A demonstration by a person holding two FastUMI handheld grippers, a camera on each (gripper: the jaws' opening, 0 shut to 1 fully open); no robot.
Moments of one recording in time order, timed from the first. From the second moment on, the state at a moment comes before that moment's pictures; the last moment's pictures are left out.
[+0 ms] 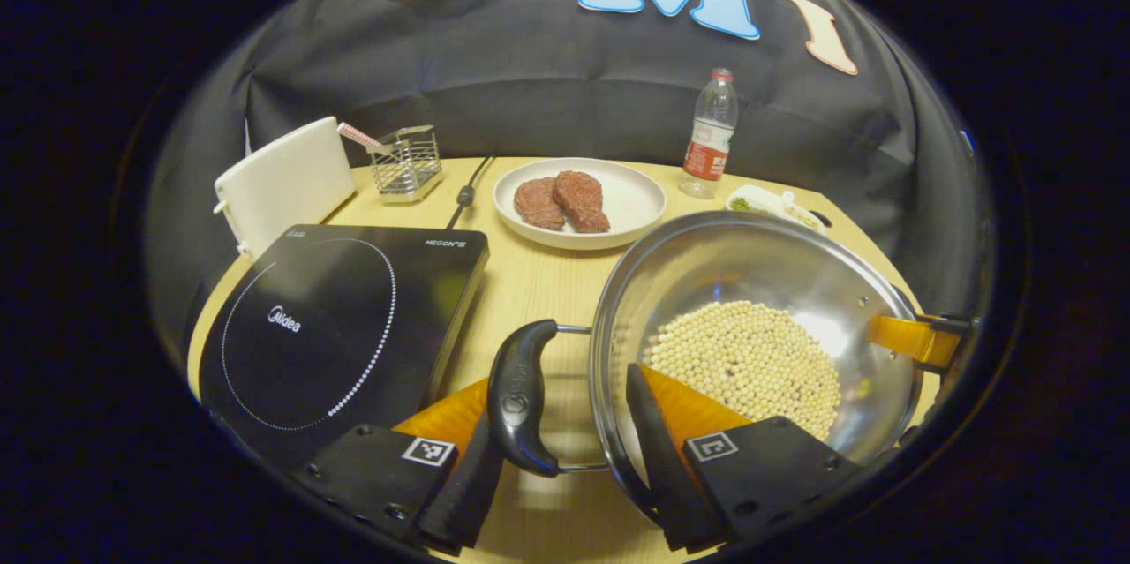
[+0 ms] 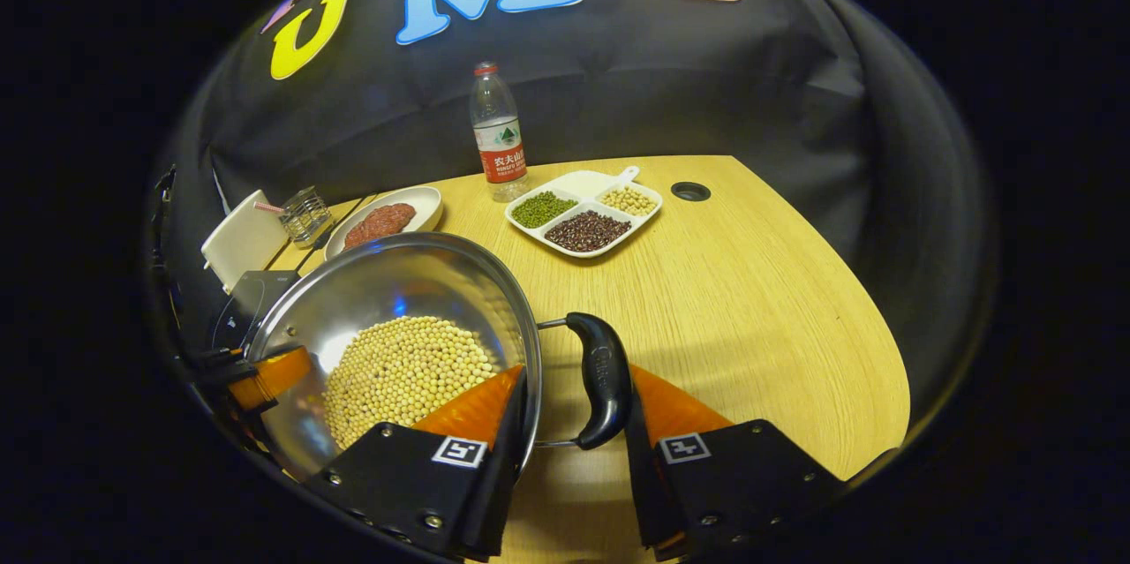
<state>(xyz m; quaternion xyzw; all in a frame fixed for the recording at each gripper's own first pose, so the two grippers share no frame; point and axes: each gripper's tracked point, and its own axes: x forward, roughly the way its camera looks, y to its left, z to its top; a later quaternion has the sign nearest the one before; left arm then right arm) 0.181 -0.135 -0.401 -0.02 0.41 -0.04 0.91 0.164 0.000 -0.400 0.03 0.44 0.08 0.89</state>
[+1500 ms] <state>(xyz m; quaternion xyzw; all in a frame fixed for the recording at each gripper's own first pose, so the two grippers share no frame) 0.180 0.019 -0.299 -0.07 0.33 -0.04 0.94 0.116 0.125 -0.303 0.03 0.40 0.07 0.91</state>
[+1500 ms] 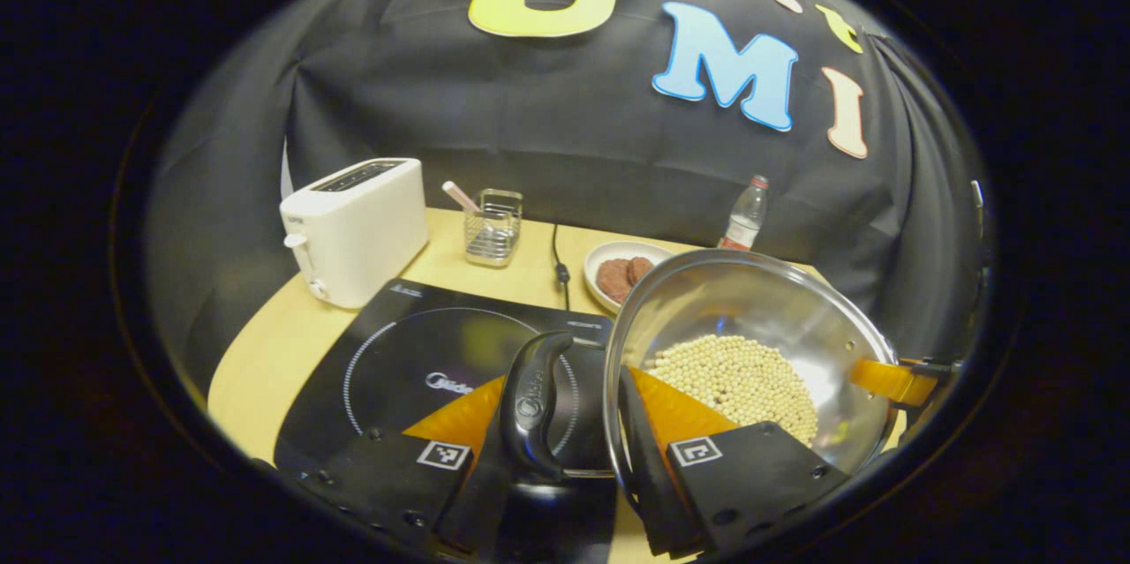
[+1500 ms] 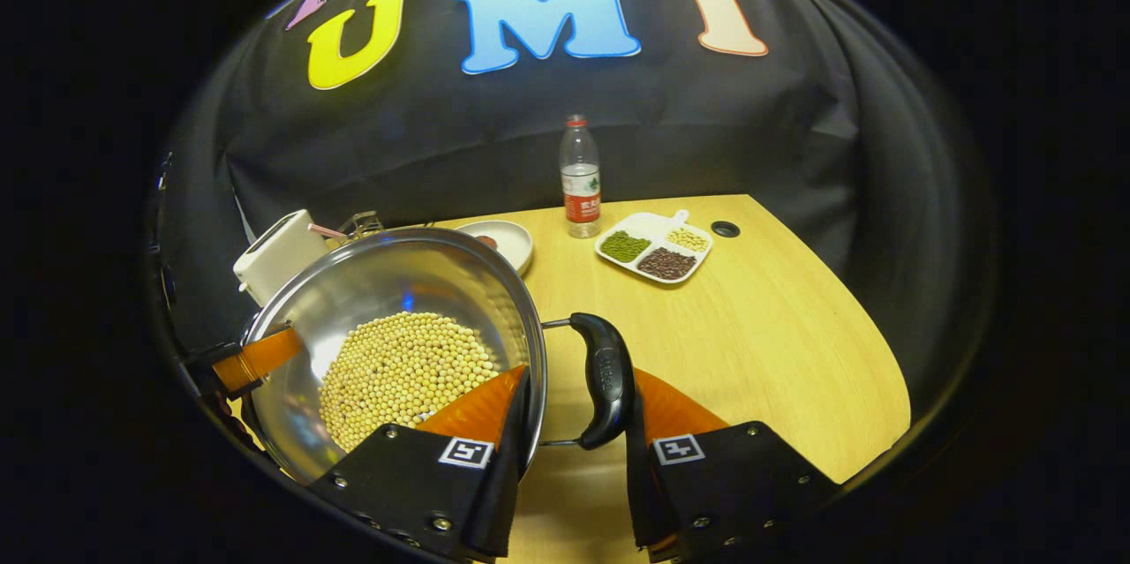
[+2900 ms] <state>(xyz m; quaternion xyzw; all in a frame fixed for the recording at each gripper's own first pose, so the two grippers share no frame) 0.192 0.246 -0.340 -0.06 0.36 0.00 0.93 0.094 0.335 -0.337 0.03 0.43 0.11 0.90</state>
